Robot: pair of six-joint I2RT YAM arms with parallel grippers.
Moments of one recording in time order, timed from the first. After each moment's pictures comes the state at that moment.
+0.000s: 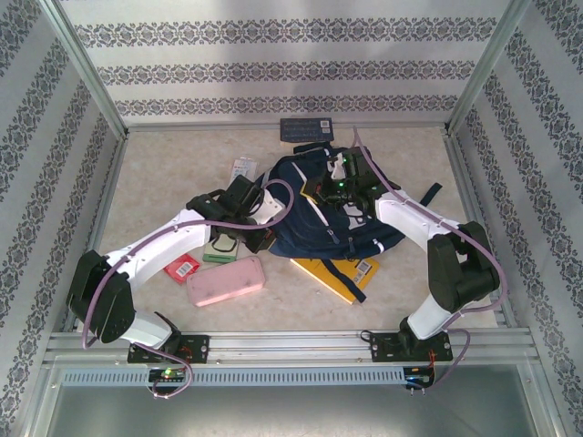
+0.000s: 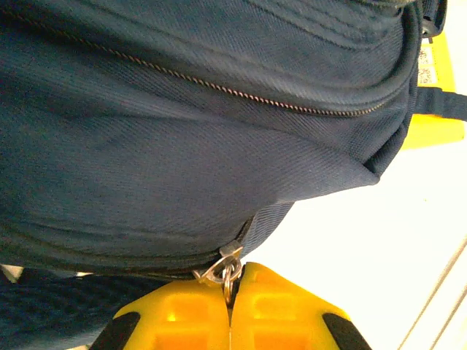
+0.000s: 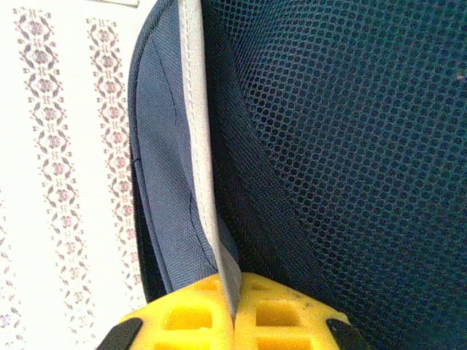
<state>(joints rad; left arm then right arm) -0.61 1.46 1.12 -0.75 0.31 0.05 0.38 1.63 1.09 -0.13 -0.63 1.02</state>
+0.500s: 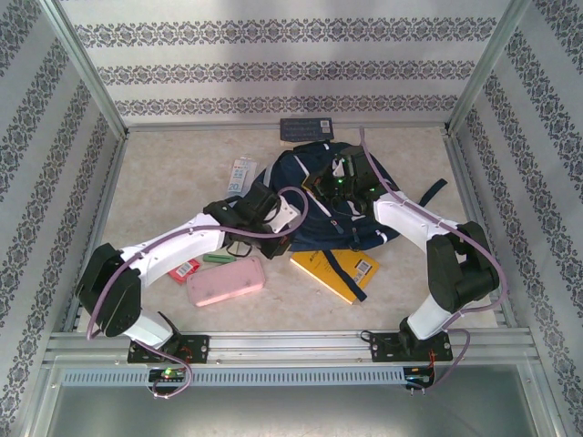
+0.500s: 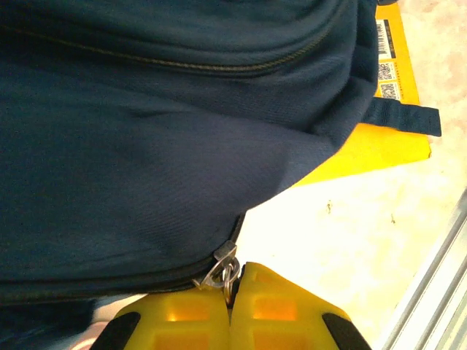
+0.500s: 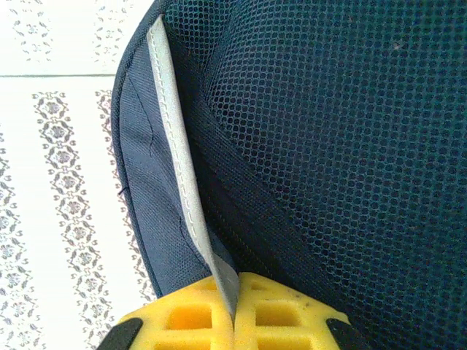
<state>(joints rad) -0.72 1.52 1.13 -0.65 0.29 -0.03 0.40 1.63 1.09 -0.05 -0.50 1.21</state>
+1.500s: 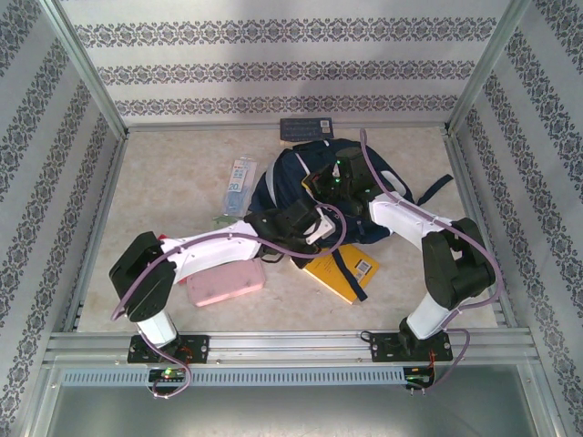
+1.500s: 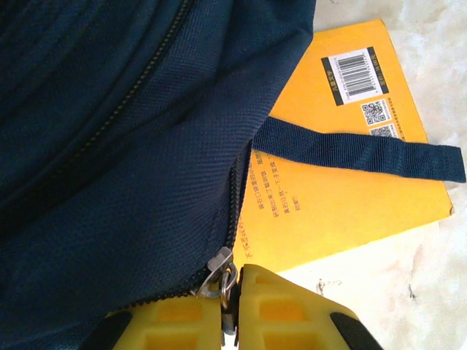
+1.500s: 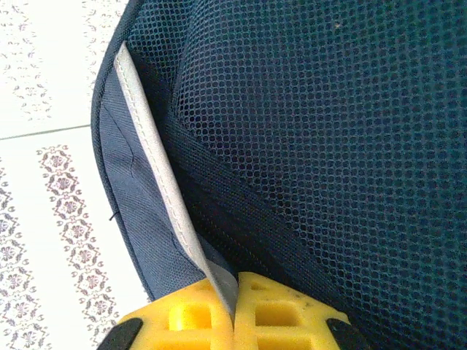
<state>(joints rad) -0.92 1.71 1.24 -0.52 0.09 -0.06 0.42 1.66 1.09 -0.02 -0.40 1.35</state>
